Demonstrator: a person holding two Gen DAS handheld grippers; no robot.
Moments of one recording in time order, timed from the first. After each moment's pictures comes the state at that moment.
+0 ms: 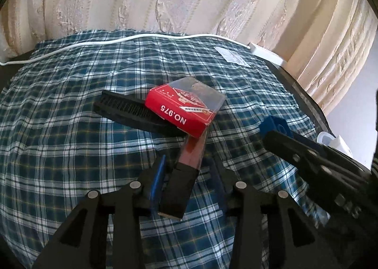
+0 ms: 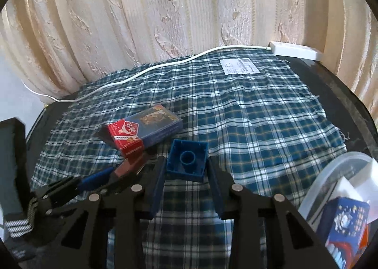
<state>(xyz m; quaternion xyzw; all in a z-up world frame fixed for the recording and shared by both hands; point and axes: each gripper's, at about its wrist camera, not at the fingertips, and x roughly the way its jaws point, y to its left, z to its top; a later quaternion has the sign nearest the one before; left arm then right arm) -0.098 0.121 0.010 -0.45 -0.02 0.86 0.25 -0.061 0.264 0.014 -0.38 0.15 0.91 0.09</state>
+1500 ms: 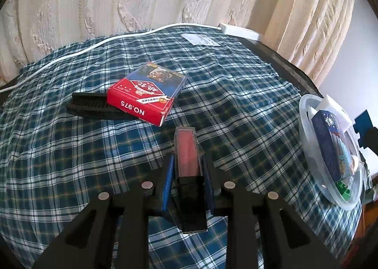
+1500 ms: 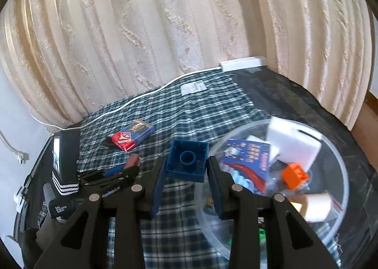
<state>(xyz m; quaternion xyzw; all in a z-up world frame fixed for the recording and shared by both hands) -0.058 0.154 0.011 -0.44 0.06 0.85 0.29 0.092 0.294 0.062 -0.30 0.20 0.92 0.16</state>
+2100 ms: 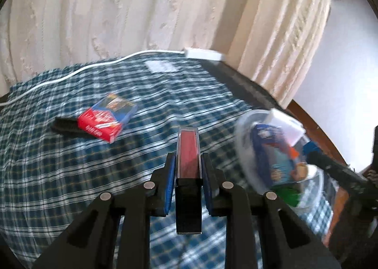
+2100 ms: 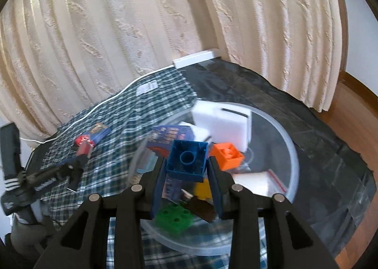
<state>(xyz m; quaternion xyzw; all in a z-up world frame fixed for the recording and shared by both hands) -0.007 0.179 0.066 -0.38 0.03 0.85 0.36 0.151 0.348 0.039 -0.30 0.23 0.89 0.24</state>
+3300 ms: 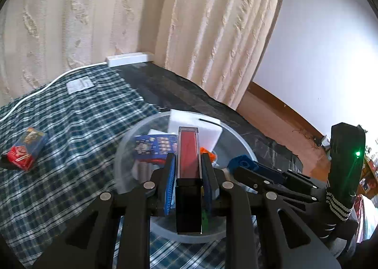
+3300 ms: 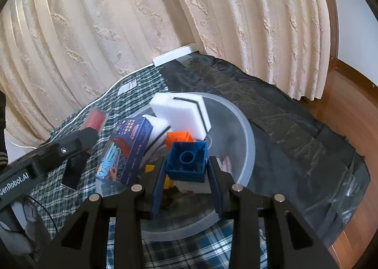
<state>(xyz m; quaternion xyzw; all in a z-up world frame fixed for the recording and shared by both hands) 0.067 0.292 0.092 -0.36 0.08 0.80 0.47 0.190 0.381 0.025 -0.30 0.26 0.88 0.25</state>
